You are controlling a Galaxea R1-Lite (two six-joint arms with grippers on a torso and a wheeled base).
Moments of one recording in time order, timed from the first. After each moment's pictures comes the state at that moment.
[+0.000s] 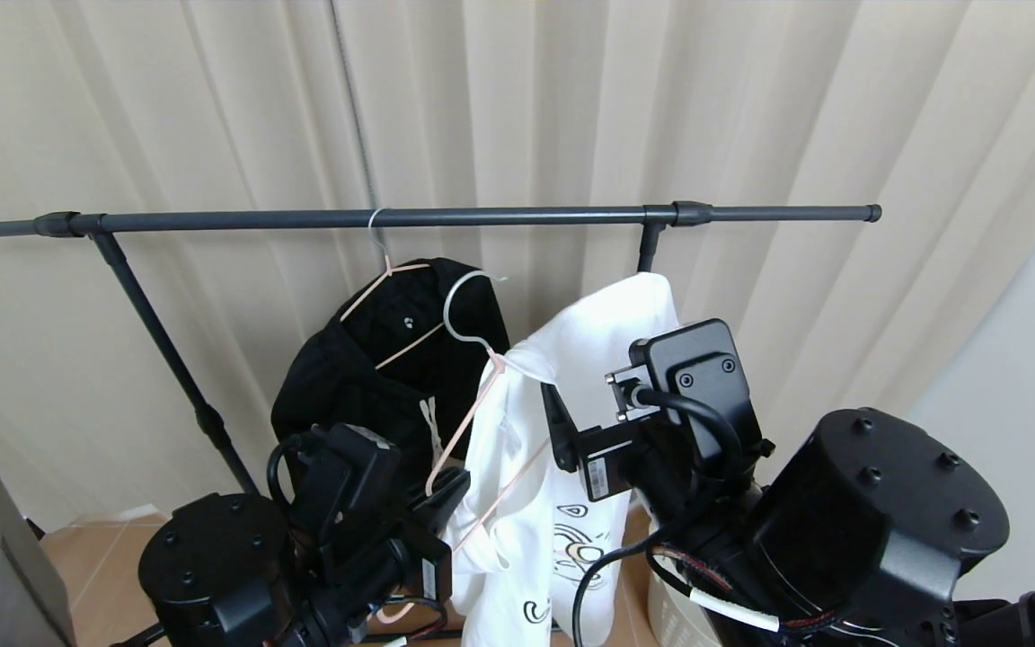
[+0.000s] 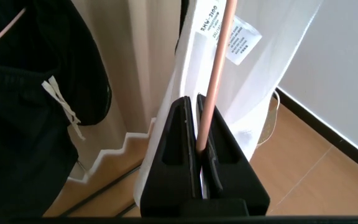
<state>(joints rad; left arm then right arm) -0.75 1.89 -0.20 -1.57 0.16 -0.02 1.01 1.87 -0.65 -1.34 -0.75 -0.25</state>
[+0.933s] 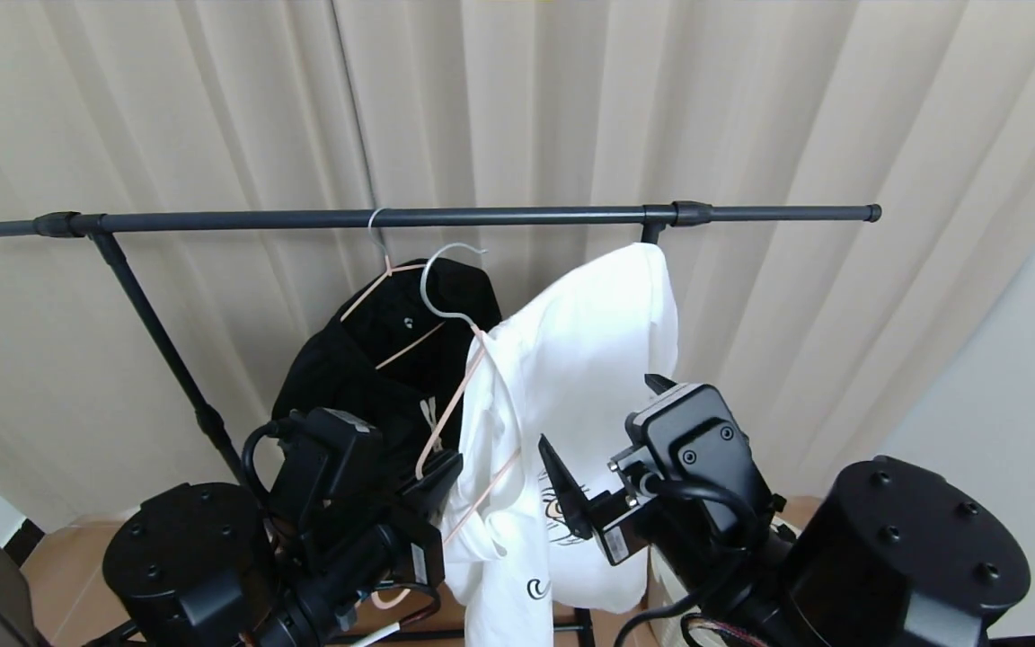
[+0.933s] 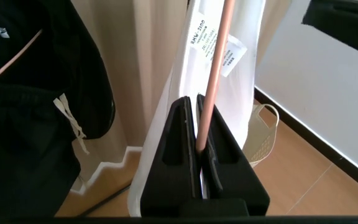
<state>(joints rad) -0.74 1.85 -0.21 -1.57 0.16 -0.02 1.01 1.84 -0.51 -1.34 -0.60 -0.29</state>
